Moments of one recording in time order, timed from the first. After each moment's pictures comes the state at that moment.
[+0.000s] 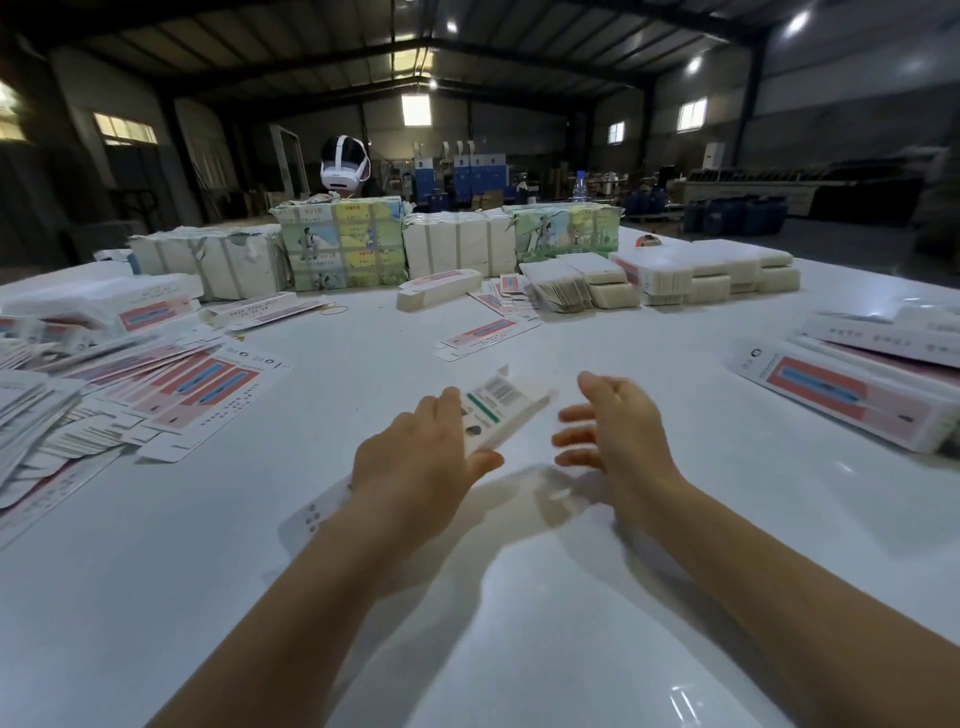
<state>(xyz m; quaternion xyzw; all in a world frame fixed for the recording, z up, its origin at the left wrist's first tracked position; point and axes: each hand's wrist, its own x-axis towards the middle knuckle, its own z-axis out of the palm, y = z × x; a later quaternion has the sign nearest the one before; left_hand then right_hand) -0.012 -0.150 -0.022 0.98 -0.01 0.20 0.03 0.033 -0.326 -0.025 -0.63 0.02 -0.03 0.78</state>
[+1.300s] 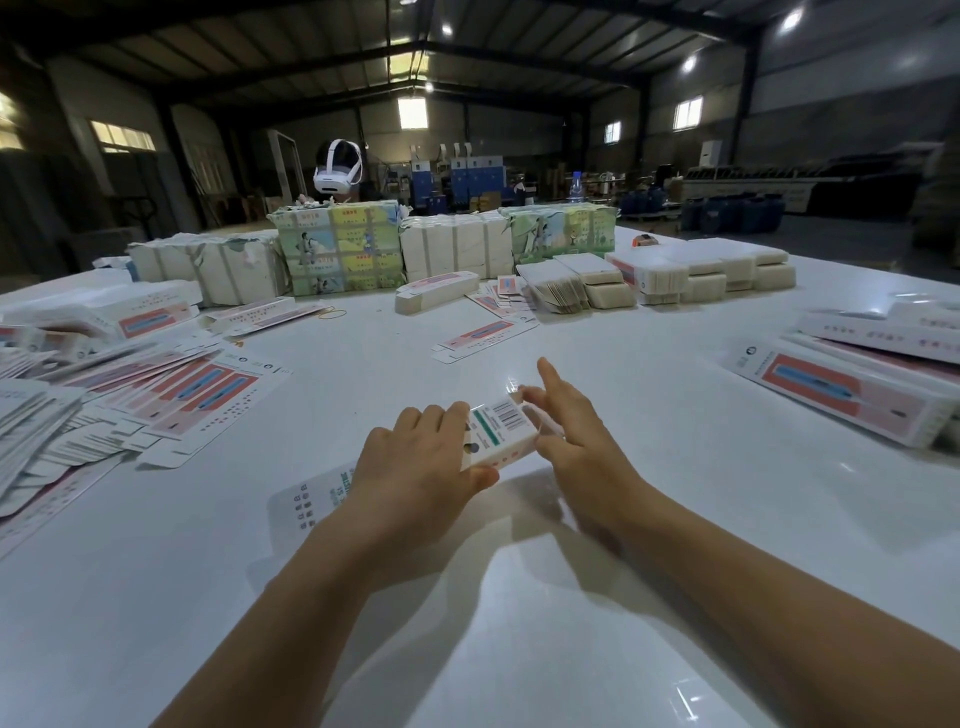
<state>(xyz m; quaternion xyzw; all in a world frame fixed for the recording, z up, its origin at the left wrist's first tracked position) -0.015 -0.148 -0.022 0.98 -0.07 0.17 0.00 0.021 -0.319 -0.038 -0.81 -0.24 -0.07 0.52</state>
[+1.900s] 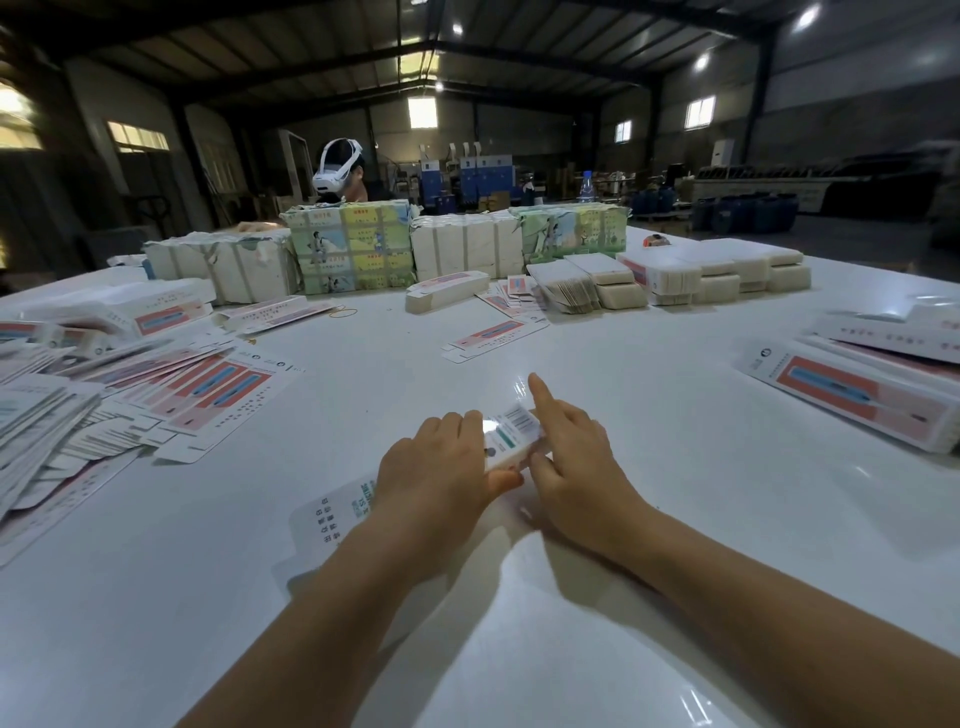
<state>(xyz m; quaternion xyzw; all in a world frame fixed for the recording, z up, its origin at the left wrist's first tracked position) -0.016 -0.158 -0.029 0.98 -0.05 0.19 -0.01 0.012 -0.307 -0.045 -0.88 -0.26 -0.12 0.37</state>
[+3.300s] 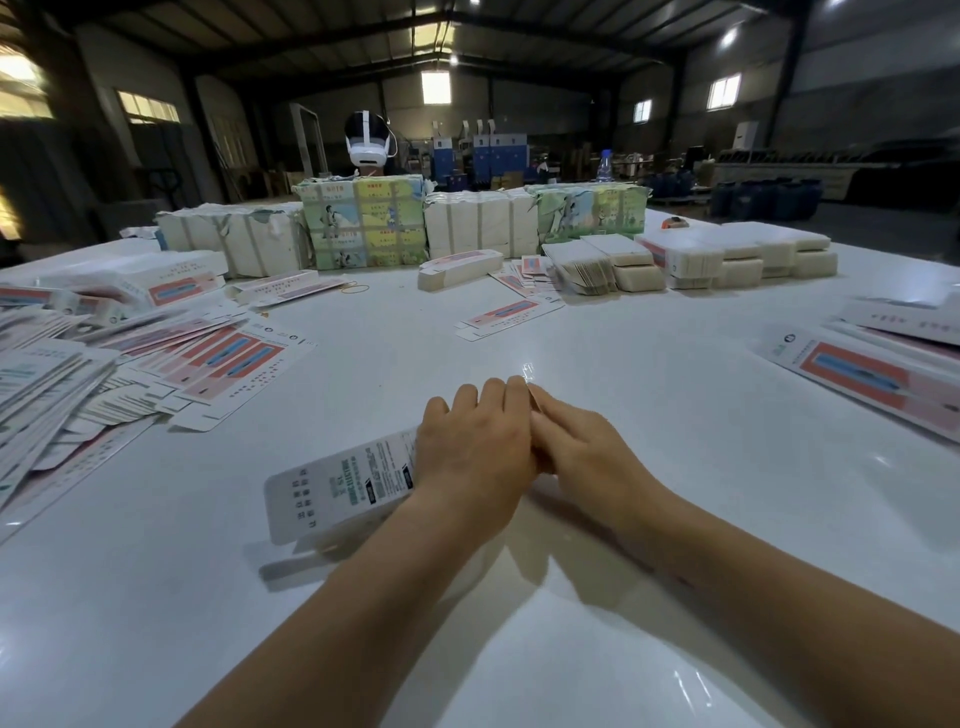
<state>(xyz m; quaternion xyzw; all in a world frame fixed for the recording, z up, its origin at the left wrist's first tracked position) -0.018 -0.173 -0.033 0.95 -0.06 0.27 -0.12 -0.001 -0.299 -0.035 -0.78 -0.24 0.00 0.58</state>
